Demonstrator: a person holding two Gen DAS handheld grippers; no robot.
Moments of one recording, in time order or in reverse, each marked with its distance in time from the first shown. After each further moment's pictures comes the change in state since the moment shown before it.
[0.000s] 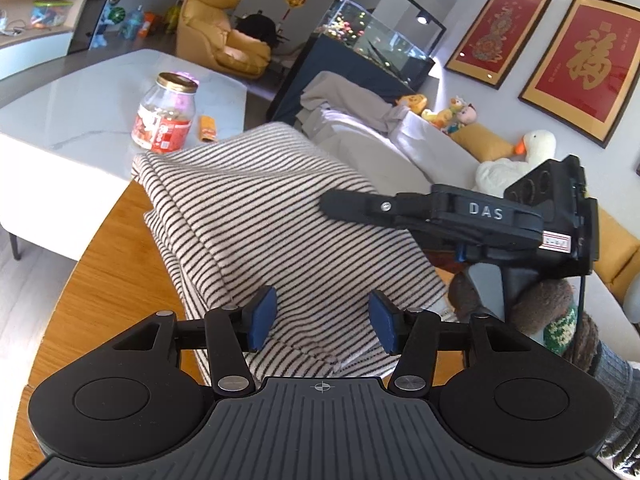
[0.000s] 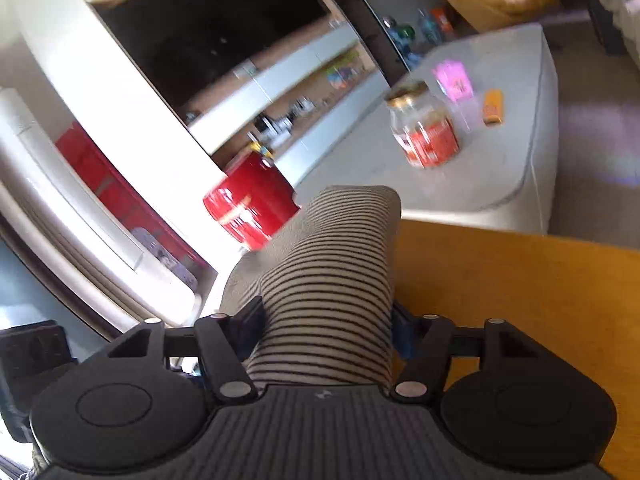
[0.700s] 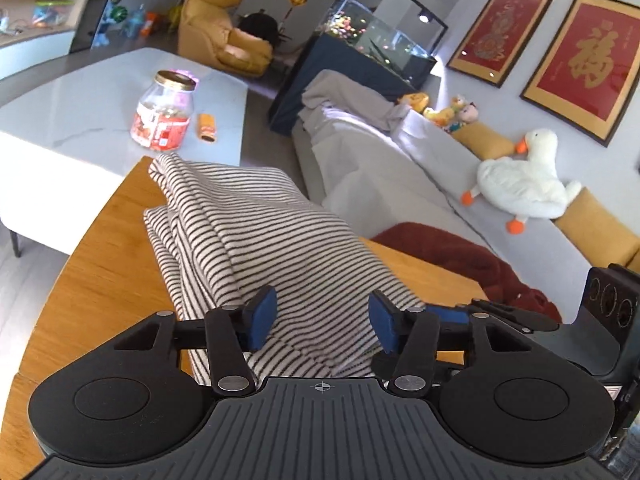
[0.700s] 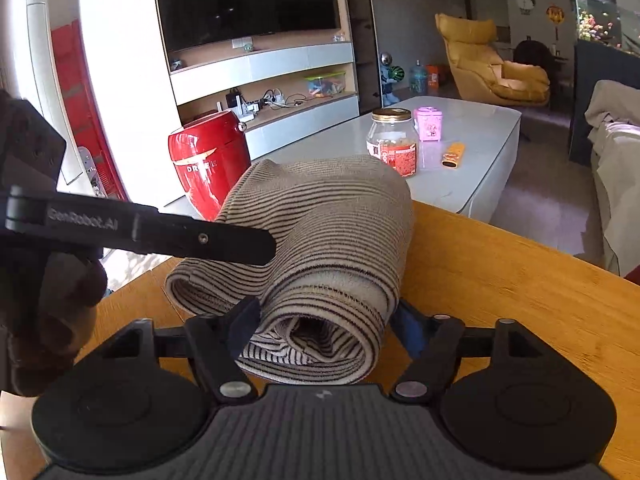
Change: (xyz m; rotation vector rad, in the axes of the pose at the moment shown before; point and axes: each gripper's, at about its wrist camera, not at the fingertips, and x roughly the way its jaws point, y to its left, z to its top) left arm 0.001 -0.009 -0.001 -0.042 0.010 0.002; right arm -0.058 0.058 -0.083 -0.305 0.011 -0.300
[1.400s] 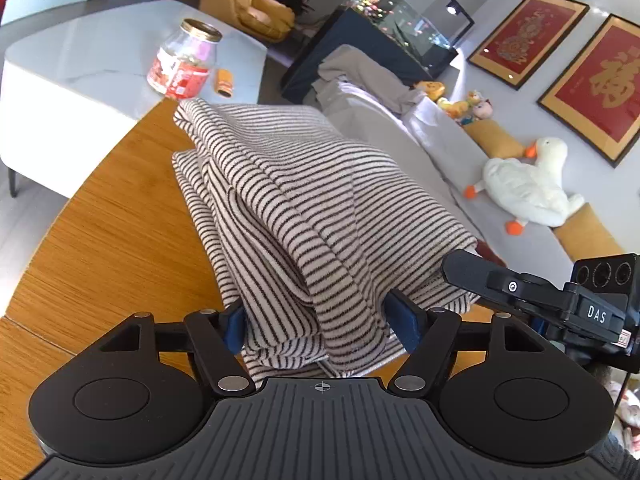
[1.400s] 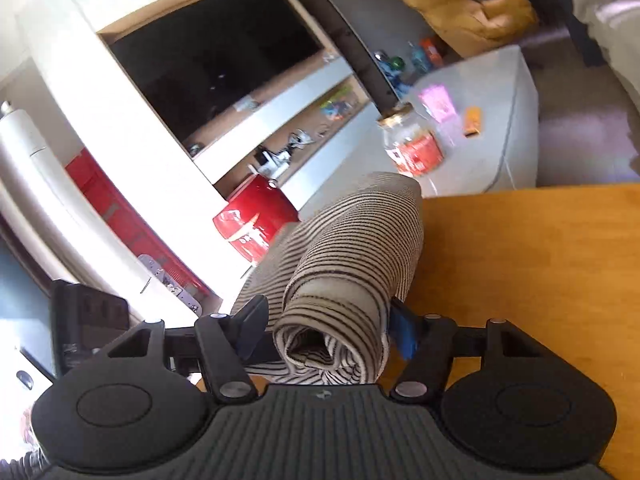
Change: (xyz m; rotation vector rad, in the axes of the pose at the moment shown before) left arm 0.010 0.030 -0.011 -0.106 0.088 -0.027; right arm 0.007 -0.048 0.007 0.340 -0.066 0.249
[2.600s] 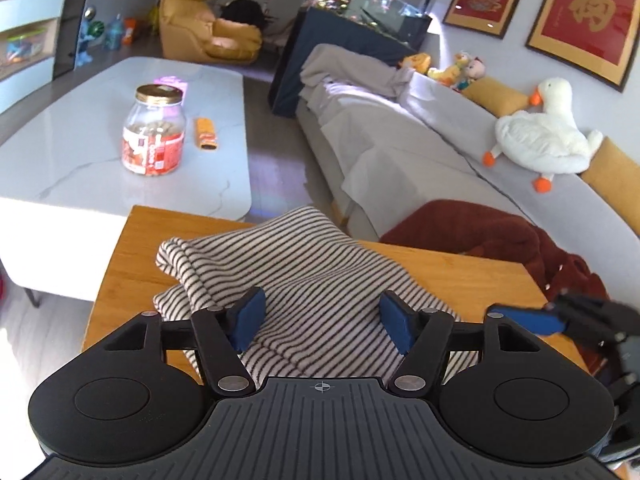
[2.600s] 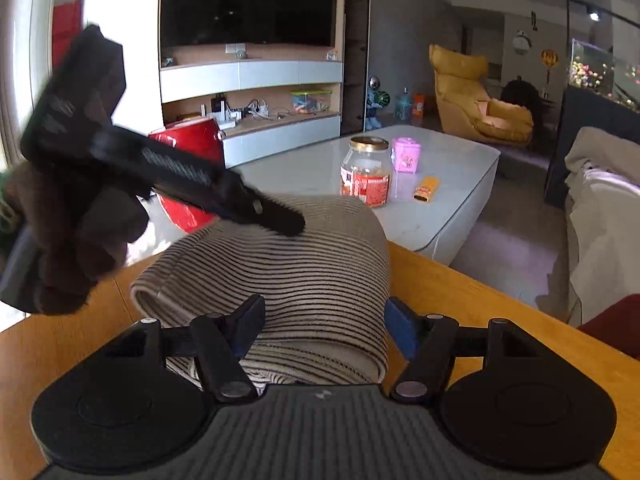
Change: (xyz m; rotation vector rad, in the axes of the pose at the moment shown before) left arm 0.041 -0.033 0.066 0.317 -0.006 0.112; right arm -0.003 0.056 -0.015 -0.462 -0.005 -0.311
